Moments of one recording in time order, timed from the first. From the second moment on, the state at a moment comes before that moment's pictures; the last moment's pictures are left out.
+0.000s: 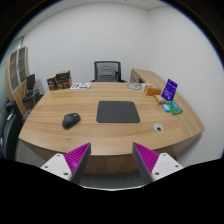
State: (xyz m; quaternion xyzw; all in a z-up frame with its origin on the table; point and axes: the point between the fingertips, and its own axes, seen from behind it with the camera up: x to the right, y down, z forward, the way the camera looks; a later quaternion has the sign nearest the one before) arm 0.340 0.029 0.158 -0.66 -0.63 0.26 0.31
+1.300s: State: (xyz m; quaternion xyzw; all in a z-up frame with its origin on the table) arm 0.160 -0.196 0.019 -0.65 -0.66 0.27 0.27
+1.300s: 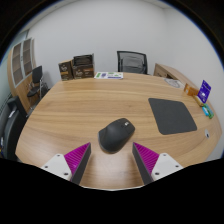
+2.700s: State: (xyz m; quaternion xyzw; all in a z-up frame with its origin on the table) arm 0.039 -0.210 0.019 -0.64 -0.65 0.30 0.27
